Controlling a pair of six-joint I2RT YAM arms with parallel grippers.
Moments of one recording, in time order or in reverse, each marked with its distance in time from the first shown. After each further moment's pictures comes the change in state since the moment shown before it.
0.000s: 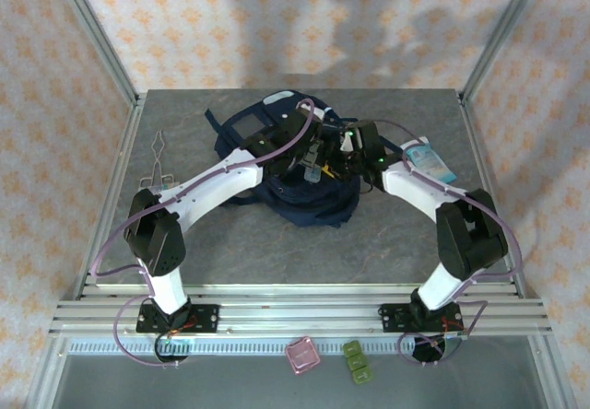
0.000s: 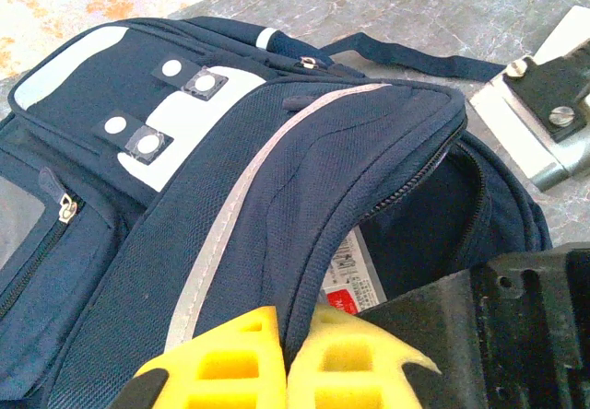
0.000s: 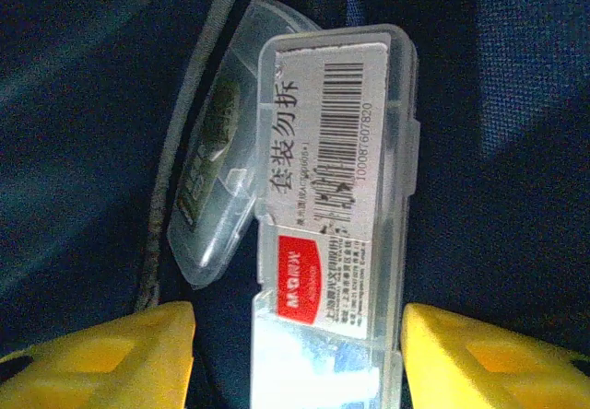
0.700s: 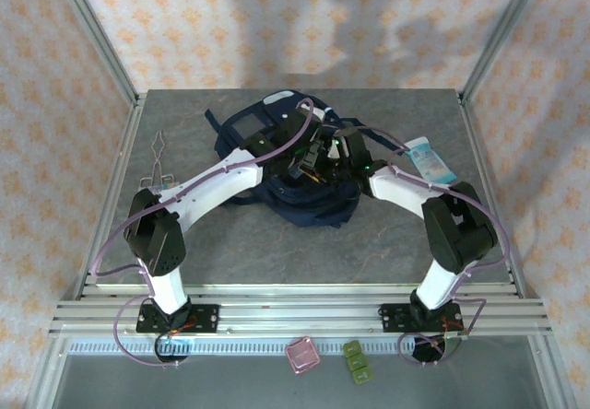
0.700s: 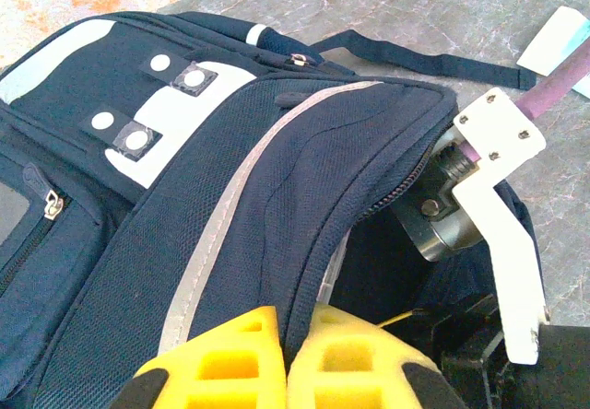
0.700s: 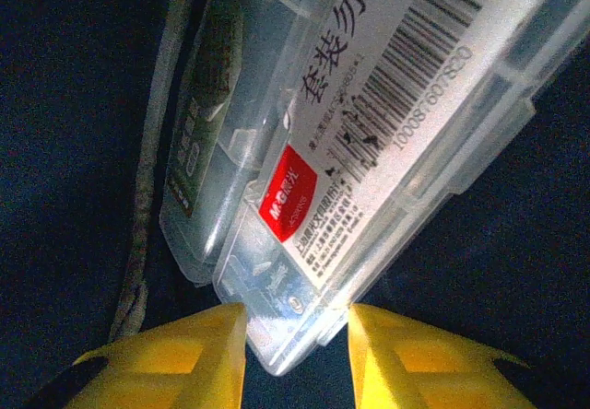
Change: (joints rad) left arm 0.002 0.000 0.000 0.000 0.025 -0.014; right arm 0.077 0.074 -0.020 0.119 0.021 0.060
